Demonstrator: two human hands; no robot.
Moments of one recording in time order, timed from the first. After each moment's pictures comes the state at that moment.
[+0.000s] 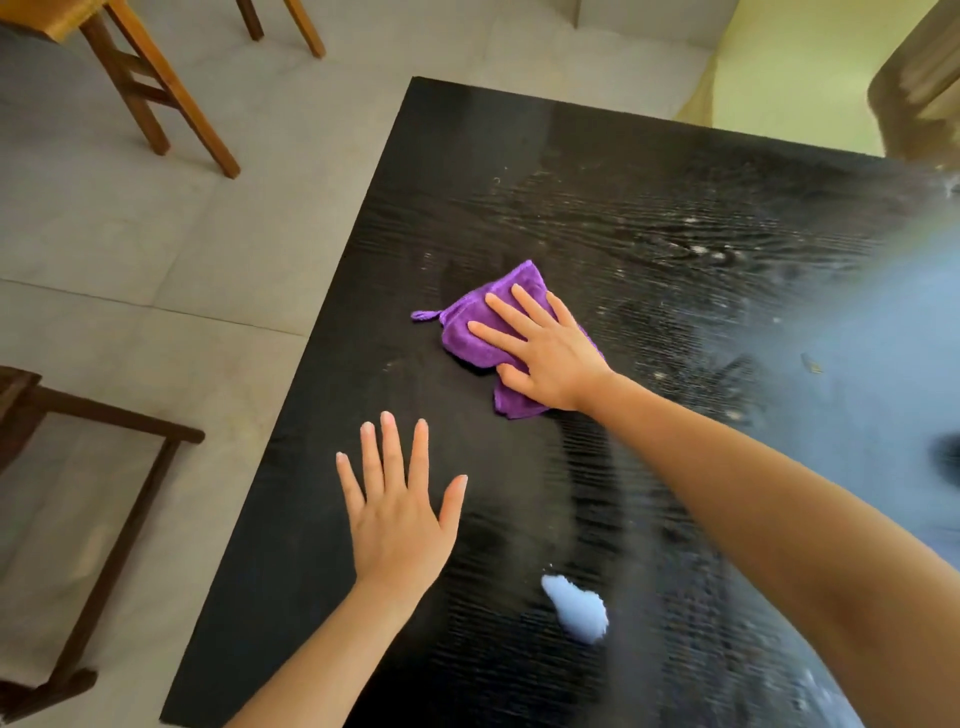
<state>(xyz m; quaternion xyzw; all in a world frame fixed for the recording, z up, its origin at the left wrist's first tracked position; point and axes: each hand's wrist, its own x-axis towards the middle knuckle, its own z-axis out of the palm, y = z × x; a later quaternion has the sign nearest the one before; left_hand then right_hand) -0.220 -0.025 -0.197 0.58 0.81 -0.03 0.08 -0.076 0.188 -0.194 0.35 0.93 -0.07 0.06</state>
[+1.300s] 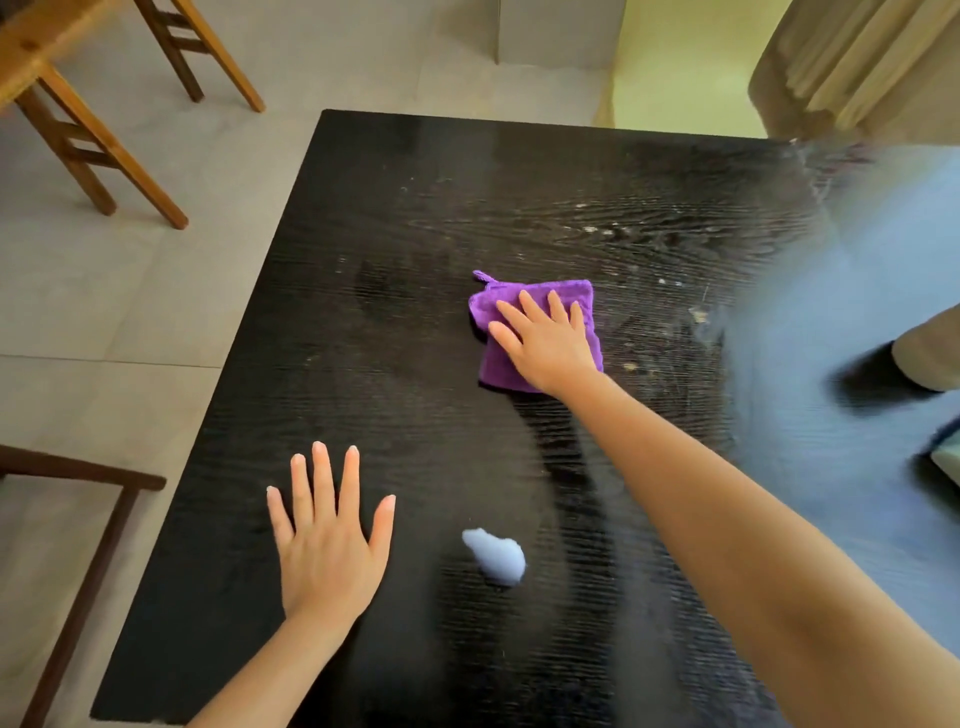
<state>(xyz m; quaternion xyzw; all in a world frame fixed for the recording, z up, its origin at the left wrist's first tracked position) -0.201 -0.071 -0.198 0.60 0.80 -0.07 0.05 0.007 0.158 -0.179 0.59 0.79 -0.16 0.03</state>
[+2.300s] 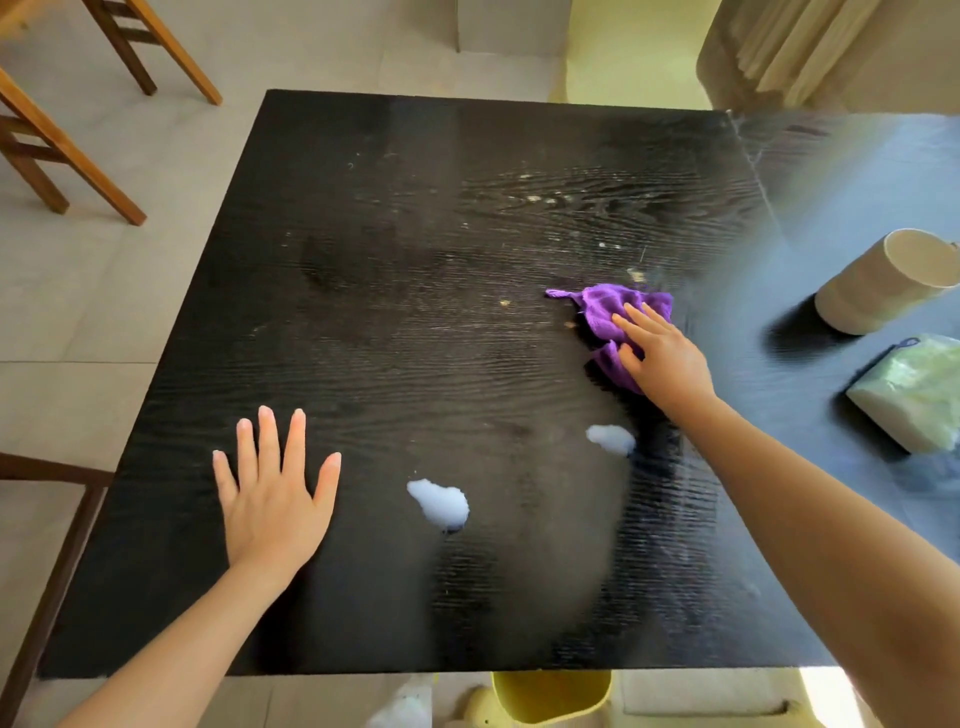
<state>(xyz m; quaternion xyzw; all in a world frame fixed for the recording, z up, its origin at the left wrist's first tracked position) -0.202 -0.071 -0.202 0.58 0.81 -0.06 0.04 0.191 0.096 -0.185 0.66 0.74 -0.11 -0.10</state>
